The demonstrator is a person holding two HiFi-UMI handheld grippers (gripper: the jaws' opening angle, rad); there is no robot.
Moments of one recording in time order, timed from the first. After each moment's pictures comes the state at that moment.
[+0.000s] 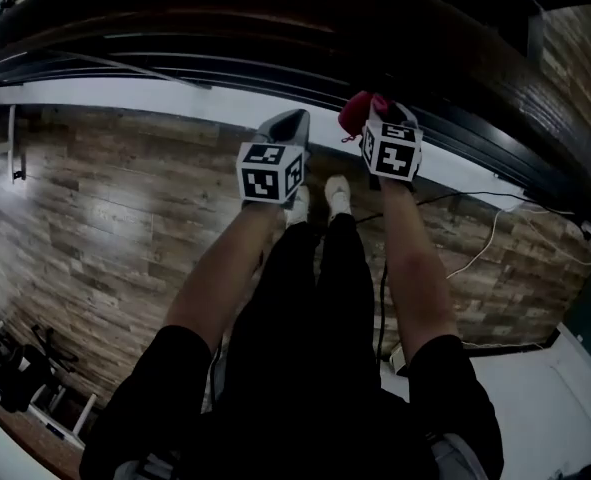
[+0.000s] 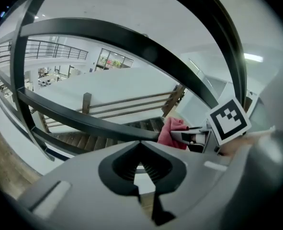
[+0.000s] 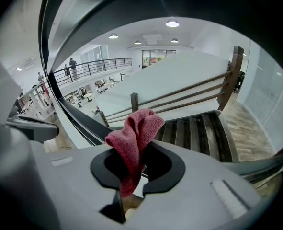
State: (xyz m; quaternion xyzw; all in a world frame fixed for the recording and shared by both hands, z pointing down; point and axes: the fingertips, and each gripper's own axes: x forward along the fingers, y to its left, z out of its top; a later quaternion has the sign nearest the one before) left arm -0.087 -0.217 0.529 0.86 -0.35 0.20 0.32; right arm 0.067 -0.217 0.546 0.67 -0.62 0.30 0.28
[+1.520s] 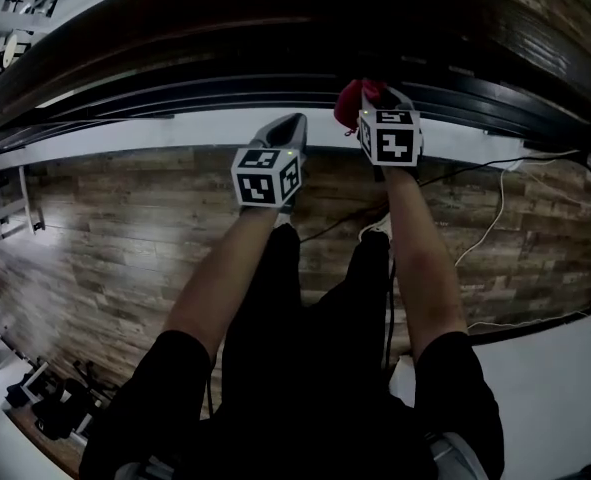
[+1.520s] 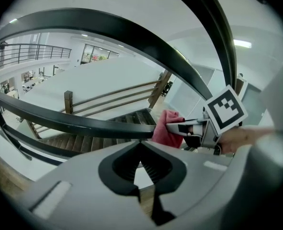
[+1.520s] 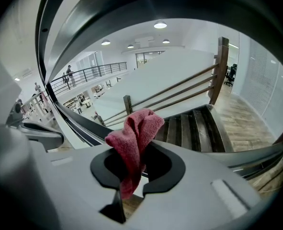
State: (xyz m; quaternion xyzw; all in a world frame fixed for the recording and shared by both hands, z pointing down) left arm 0.059 -0.139 0.529 0.88 -0.29 0.24 0.30; right arm 0.203 -0.140 0.539 0.68 -0.62 0.32 0.24
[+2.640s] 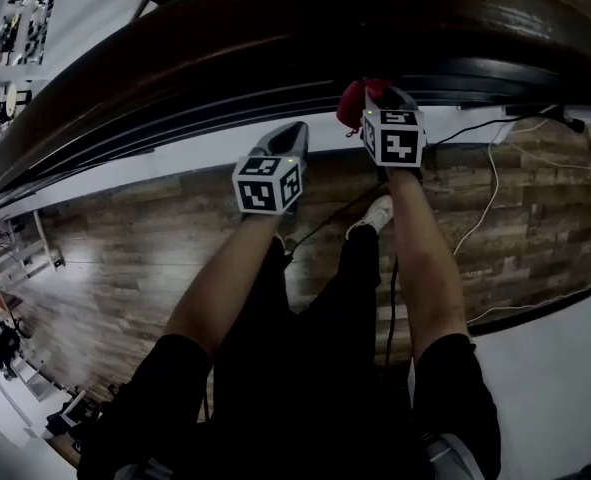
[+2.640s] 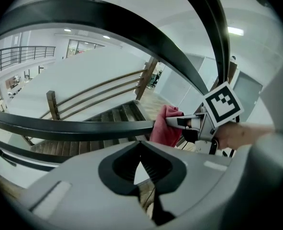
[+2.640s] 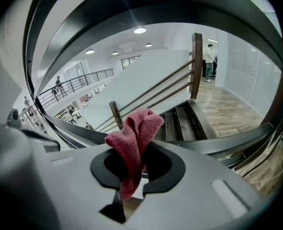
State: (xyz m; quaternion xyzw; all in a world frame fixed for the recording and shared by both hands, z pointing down) left arm 0.183 -0.077 0.527 0.89 -0.22 0.29 0.27; right arm 0.338 -0.067 0.534 0.72 -0.57 0.34 0.18
